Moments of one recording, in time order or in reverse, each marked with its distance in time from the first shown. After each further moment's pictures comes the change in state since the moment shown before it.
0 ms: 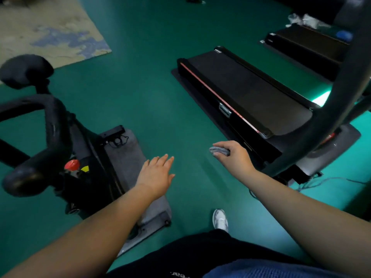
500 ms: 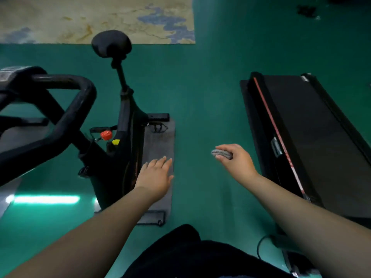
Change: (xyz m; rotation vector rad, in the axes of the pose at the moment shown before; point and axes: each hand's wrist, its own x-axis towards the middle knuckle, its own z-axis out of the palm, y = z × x) left_hand 0.041 0.008 -0.013 -0.210 0.011 -0.546; right_hand 0.166 -0.032 0.003 -0.033 -0.355 -0.321
